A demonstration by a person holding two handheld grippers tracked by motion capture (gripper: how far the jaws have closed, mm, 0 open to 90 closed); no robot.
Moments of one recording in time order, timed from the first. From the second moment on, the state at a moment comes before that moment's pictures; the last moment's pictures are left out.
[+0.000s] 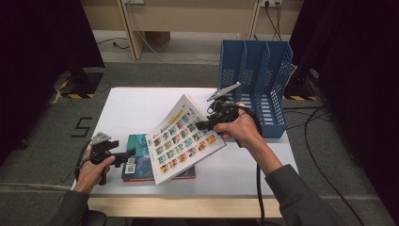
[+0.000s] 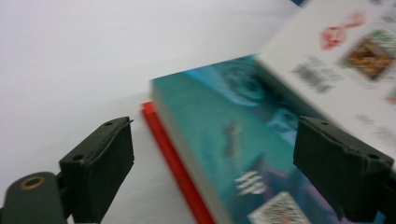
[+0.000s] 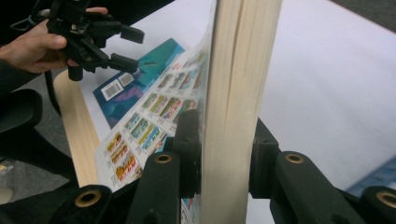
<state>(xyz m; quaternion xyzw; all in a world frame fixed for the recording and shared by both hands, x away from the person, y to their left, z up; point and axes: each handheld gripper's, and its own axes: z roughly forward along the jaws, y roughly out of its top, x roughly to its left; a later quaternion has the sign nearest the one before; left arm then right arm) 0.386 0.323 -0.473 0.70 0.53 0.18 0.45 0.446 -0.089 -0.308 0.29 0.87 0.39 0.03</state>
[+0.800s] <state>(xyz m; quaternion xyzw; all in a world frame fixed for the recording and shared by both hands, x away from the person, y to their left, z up) 0.398 0.344 -0.504 0.71 0.57 0.25 0.32 0.420 -0.137 -0.235 0.31 0.89 0.32 0.12</state>
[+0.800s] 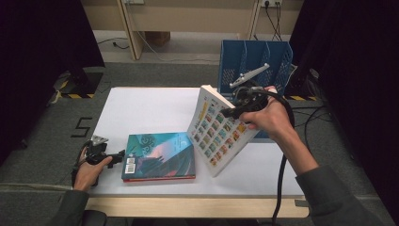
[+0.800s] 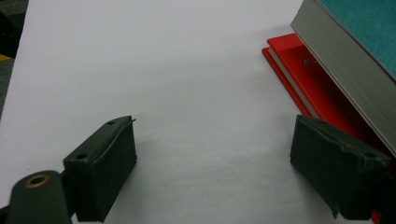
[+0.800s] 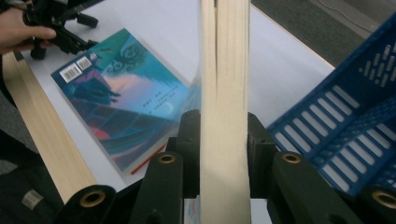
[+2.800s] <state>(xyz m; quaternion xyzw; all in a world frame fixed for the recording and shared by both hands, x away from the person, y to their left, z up) 0.401 0.342 -0.506 0.72 0.57 0.25 0.32 0.416 -0.172 -0.270 0.41 0.87 0.27 0.04</state>
